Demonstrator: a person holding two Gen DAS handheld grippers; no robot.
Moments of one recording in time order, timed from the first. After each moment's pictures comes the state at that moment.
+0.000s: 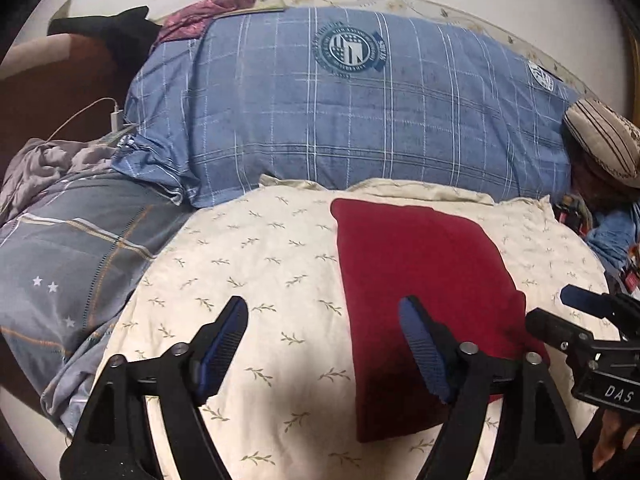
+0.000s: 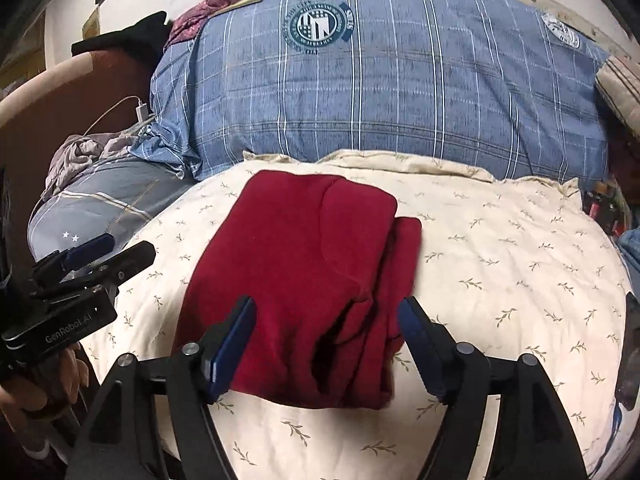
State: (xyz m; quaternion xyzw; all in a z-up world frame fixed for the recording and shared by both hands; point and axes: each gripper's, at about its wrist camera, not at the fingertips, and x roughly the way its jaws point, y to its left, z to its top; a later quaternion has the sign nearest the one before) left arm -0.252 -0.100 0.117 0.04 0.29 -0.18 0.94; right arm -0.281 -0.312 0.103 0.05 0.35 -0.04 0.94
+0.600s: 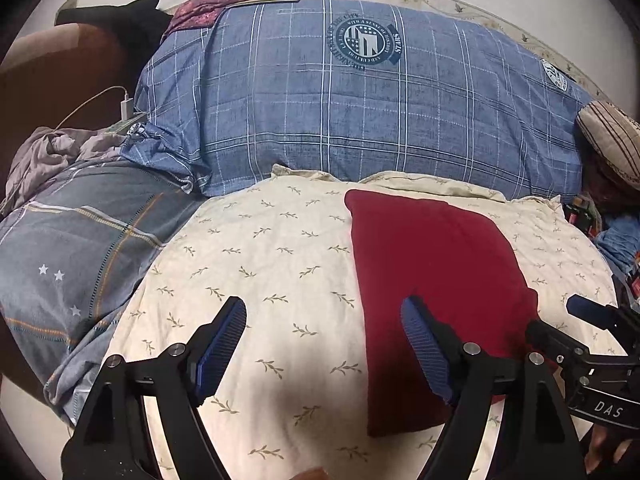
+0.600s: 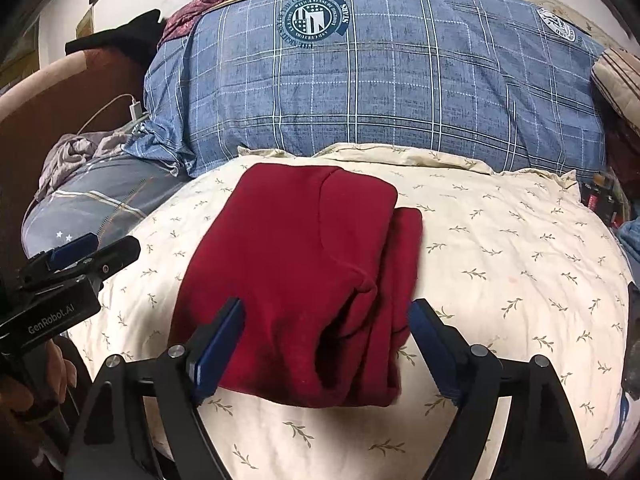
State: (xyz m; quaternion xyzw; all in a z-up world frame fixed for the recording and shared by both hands) left arm -0.237 -0.094 0.116 0.04 0.32 -0.17 0.93; right arm -0.276 -0.309 0.090 0.05 0.36 -0.06 0.93
